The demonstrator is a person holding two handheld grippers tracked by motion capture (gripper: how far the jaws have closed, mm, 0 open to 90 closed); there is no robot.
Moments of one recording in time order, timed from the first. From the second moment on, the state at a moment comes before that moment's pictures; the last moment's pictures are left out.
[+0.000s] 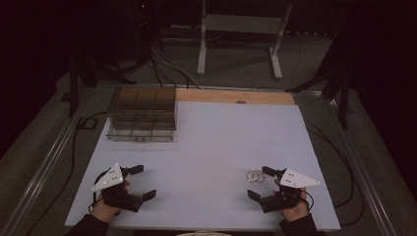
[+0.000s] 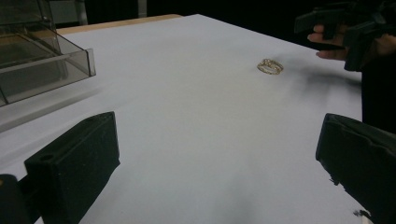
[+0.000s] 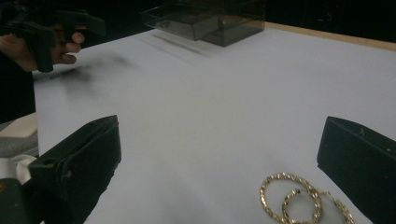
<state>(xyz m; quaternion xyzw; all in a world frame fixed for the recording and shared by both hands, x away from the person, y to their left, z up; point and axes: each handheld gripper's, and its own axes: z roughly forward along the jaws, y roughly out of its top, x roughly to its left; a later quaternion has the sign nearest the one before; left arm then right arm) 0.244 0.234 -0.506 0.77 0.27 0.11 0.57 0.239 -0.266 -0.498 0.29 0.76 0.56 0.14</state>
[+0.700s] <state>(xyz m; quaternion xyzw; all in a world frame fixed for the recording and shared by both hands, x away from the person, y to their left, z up) 0.243 0.233 -0.506 0.76 0.27 0.11 0.57 0.264 -0.274 -0.478 0.33 0.75 0.56 0.16</state>
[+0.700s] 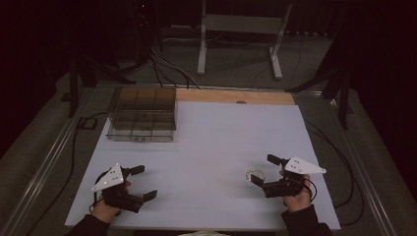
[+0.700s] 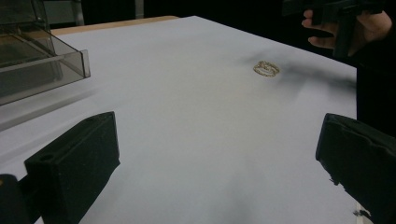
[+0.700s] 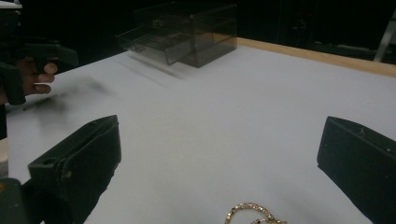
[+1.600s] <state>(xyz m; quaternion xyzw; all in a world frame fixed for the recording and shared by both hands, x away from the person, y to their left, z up) 0.243 0.234 -0.505 0.76 0.28 0.10 0.58 0.287 -0.293 -0.497 0.41 0.76 0.47 0.18</state>
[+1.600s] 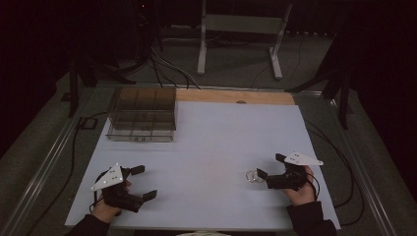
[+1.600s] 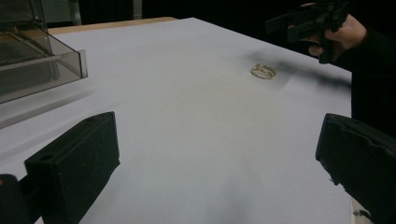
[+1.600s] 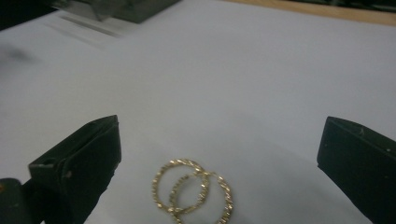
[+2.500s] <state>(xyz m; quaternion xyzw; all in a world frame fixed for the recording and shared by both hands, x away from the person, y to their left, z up) 0.243 0.234 -0.505 0.76 0.28 0.09 0.58 0.290 -0.282 -0.520 0.44 0.81 0.35 0.16</state>
